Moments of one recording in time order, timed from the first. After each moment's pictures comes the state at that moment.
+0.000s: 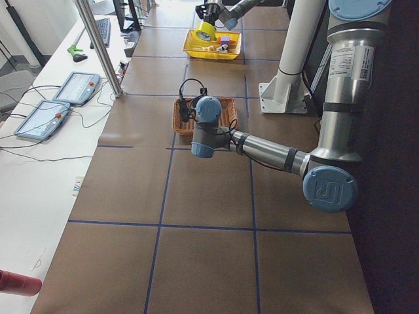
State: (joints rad) left arm -1.05 -1.63 -1.75 -3.14 -2.49 -1.95; right arm 0.79 -1.34 1.76 -0.07 2.14 2.12
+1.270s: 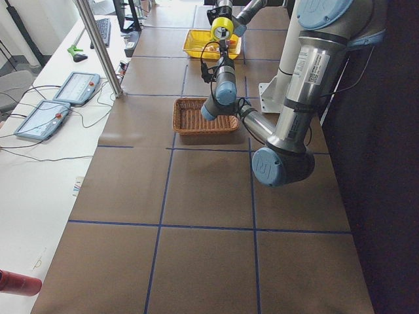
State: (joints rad) left arm -0.64 -1.91 -1.76 -3.52 -1.99 -2.26; right arm 0.61 -1.27 1.81 0.09 2.10 2.15
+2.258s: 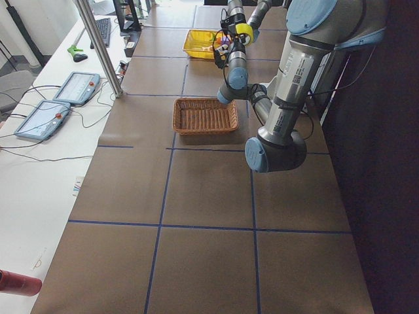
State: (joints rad) left arm -0.45 -2.02 -1.79 -3.41 -1.82 -2.25; right arm 0.45 -1.26 1.83 0.08 2.07 2.15
